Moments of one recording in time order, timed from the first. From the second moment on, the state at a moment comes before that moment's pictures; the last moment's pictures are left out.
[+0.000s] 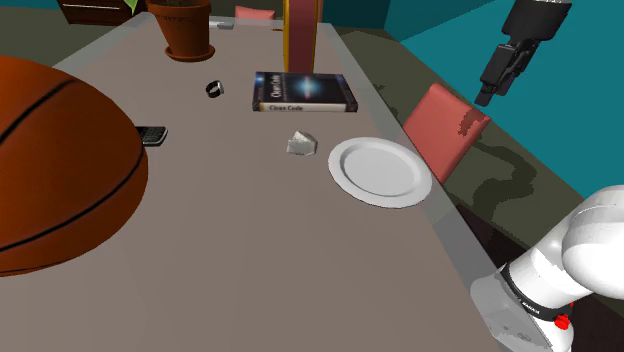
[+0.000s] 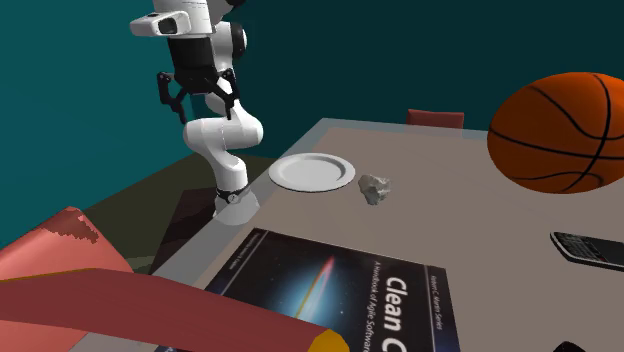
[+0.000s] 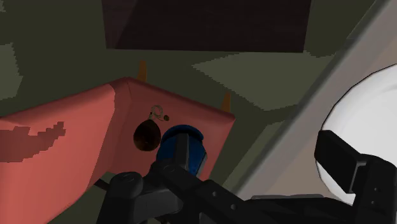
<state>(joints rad) 0.02 -0.78 -0.02 -2.28 0.01 1.45 -0.03</state>
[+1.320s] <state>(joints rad) 0.16 -0.28 0.18 -2.03 0.19 1.68 0.09</state>
